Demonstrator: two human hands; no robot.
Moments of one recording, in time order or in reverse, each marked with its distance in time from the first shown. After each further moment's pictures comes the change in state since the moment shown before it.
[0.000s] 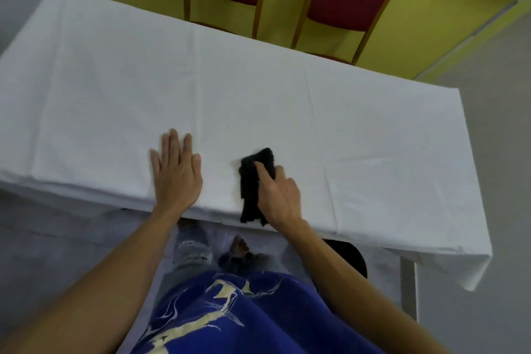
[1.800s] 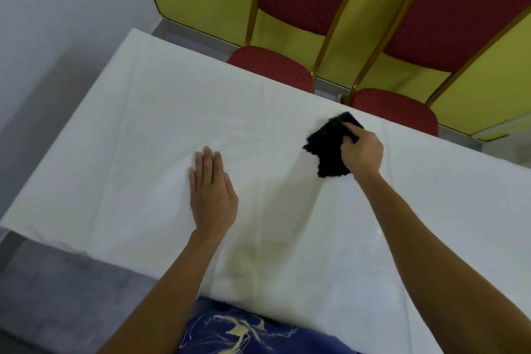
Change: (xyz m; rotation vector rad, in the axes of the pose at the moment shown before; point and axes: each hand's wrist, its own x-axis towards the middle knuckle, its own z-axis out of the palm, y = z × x) left_hand 0.143 -0.030 -0.016 -0.059 0.220 -0.147; right_hand 0.308 0.014 -0.066 0.287 0.195 0.346
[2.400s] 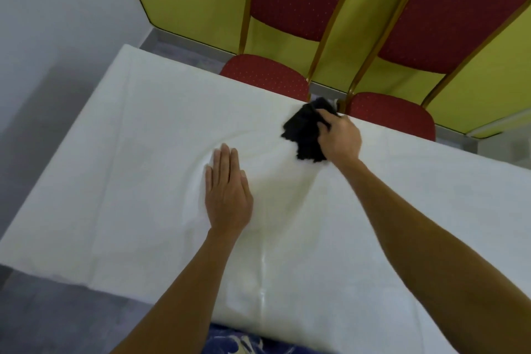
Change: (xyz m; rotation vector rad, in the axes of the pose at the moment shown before) left_hand 0.034 0.025 0.014 -0.007 0.004 0.105; right_hand 0.041 -0.042 0.034 -0.205 -0.009 -0.242
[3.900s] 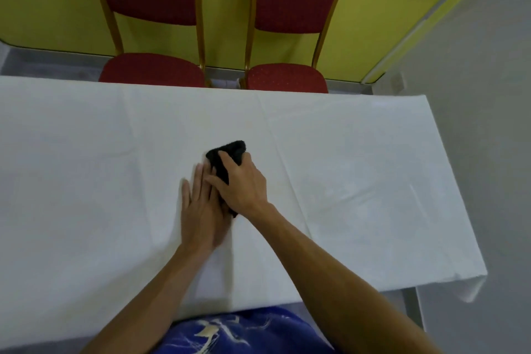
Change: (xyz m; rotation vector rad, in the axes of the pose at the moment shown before) left_hand -0.090 0.128 0.029 0.132 -0.388 0.451; right_hand -0.170 0.053 -0.021 0.140 -0.160 0.069
